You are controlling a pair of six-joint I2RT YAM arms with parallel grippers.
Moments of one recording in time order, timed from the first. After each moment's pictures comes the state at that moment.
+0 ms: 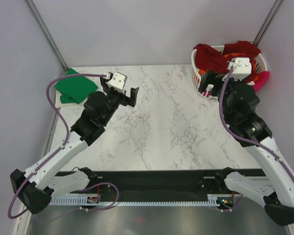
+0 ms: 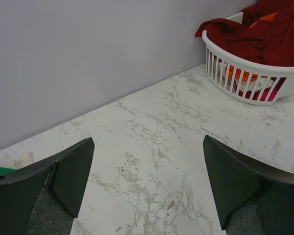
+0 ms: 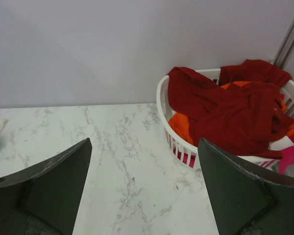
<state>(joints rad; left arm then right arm) -0.66 1.04 1.00 0.08 -0.24 0.15 0.52 0.92 1.24 -0.28 0.48 0.08</state>
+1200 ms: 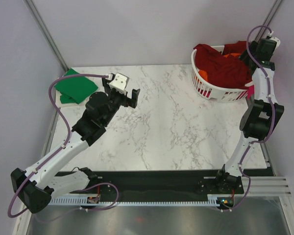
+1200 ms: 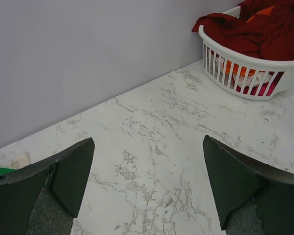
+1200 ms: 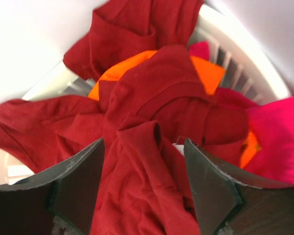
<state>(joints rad) -0.67 1.05 1.00 0.07 -0.23 0.15 -0.31 2.07 2.00 -0.36 0.07 0.38</state>
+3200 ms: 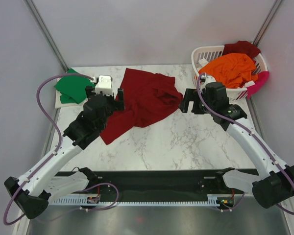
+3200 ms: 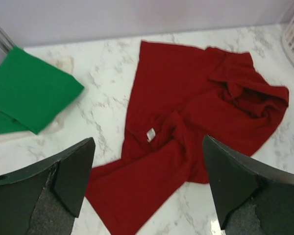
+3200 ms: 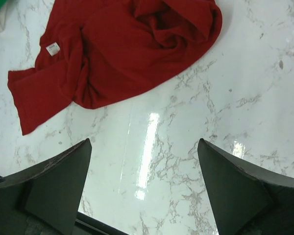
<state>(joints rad) -0.67 0.97 1.03 -0.26 -0.61 -0.06 0.36 1.17 1.10 -0.54 -0.08 0.40</state>
